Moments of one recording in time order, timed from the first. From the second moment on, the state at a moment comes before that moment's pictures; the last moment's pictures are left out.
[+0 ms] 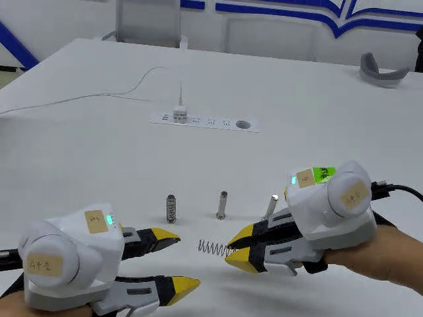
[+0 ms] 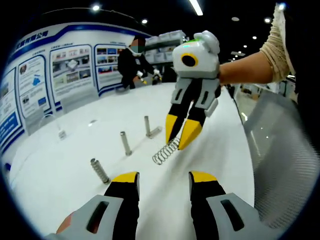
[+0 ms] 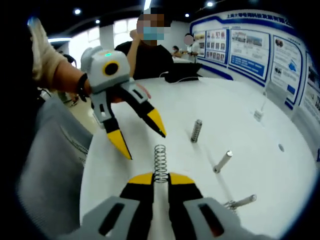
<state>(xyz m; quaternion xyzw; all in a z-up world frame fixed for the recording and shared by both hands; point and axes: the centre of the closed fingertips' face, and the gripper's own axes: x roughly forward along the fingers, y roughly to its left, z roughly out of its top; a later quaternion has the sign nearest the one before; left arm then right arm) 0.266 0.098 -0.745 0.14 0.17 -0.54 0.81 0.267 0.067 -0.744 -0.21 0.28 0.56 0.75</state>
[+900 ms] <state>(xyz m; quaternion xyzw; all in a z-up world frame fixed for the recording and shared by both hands) 0.249 0.084 -0.745 0.17 0.16 -0.57 0.78 0.240 0.073 -0.734 -0.25 0.29 0.60 0.70</state>
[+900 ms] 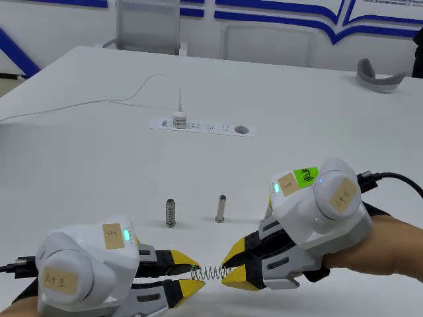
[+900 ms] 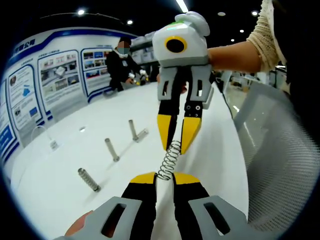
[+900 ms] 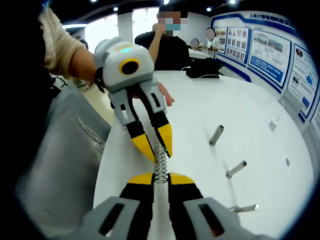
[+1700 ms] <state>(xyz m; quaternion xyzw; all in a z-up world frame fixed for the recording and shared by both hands) 0.247 0.078 -0.741 0.16 0.16 -0.57 0.79 0.244 0.095 -0.694 -0.20 0.24 0.61 0.73</state>
